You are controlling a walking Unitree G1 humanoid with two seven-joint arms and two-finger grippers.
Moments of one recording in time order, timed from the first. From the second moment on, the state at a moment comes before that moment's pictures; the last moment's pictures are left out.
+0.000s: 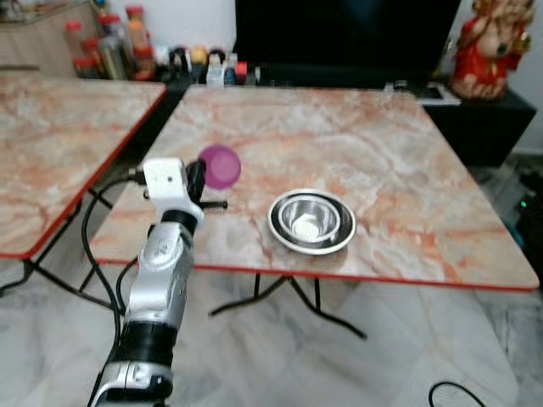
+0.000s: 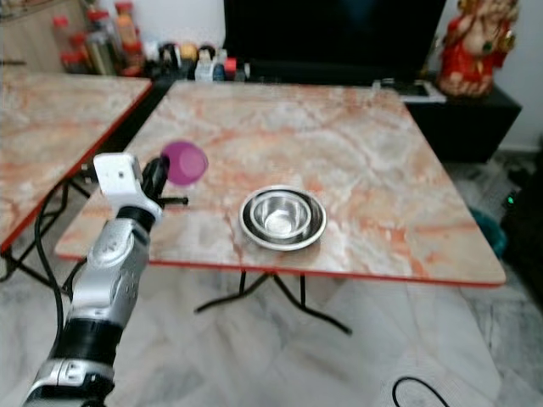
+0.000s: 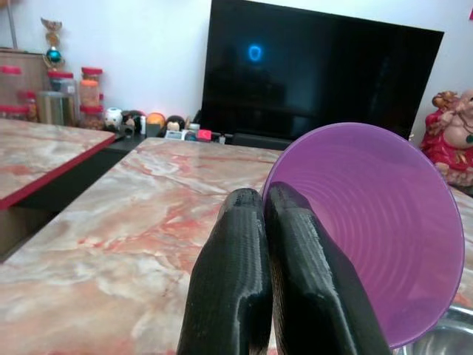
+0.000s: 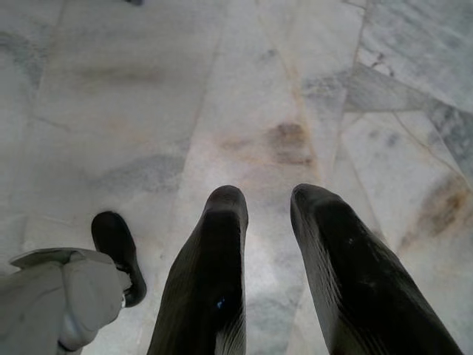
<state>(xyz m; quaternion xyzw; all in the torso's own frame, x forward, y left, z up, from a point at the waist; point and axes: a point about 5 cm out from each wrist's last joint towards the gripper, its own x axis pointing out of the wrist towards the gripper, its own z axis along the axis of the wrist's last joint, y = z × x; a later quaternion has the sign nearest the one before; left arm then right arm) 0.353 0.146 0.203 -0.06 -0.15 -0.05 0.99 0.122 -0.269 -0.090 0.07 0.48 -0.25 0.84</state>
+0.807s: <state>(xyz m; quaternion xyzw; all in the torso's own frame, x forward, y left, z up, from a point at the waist) 0.395 0.135 0.232 -0.08 0.02 -0.14 0.99 0.127 -0.267 -0.089 0.07 0.48 -0.25 0.84</state>
